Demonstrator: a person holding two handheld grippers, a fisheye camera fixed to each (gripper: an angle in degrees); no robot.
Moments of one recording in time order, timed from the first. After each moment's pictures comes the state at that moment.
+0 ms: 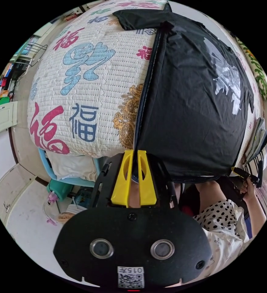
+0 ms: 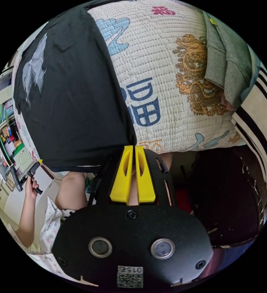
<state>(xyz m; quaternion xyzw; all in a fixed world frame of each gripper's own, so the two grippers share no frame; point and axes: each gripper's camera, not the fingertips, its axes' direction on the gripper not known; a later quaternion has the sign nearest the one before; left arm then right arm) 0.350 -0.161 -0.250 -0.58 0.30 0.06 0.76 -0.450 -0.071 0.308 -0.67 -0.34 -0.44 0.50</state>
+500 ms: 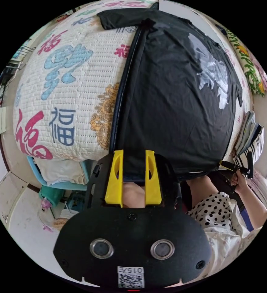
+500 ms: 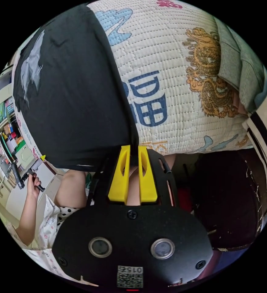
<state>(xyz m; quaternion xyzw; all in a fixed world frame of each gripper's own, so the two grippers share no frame) 0.400 -0.113 -0.197 -0.59 0.35 0.07 0.73 -0.435 -0.052 0.286 -0.68 -0.34 -0.44 0.47</state>
